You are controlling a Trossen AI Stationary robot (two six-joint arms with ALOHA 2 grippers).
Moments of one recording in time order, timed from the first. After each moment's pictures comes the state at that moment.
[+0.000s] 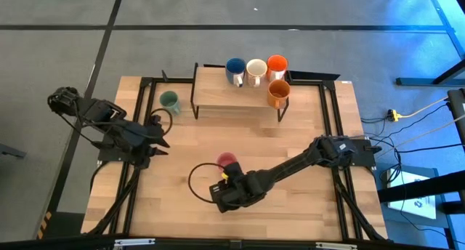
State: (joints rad) left arm -0.45 0.89 1.17 -1.14 -0.18 -0.41; right arm 0.44 2.28 2.09 -1.02 0.41 1.59
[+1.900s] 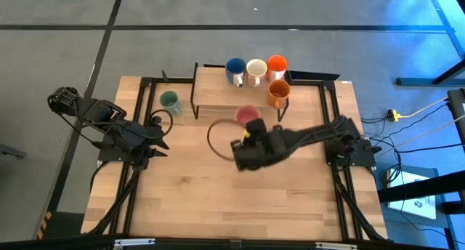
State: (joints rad) left arm -0.45 0.88 1.17 -1.14 -0.14 -0.39; right arm 0.29 2.00 2.08 -1.49 0.70 1.45
